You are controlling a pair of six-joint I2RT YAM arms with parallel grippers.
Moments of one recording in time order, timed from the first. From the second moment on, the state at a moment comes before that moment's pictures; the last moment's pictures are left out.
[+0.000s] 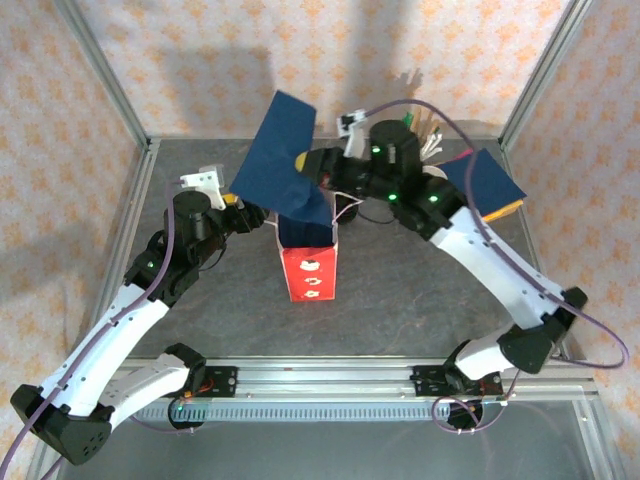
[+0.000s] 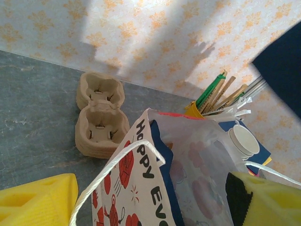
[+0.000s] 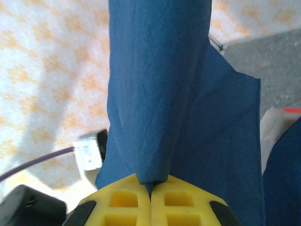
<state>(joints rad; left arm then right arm) -0.44 0.92 0.99 -0.38 -0.10 -0.57 0.77 1.47 1.65 -0.43 -0.30 0.85</state>
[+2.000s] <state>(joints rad) -0.44 0.92 0.97 -0.38 -0.13 -0.57 0.88 1.85 1.99 -1.07 0.19 0.71</state>
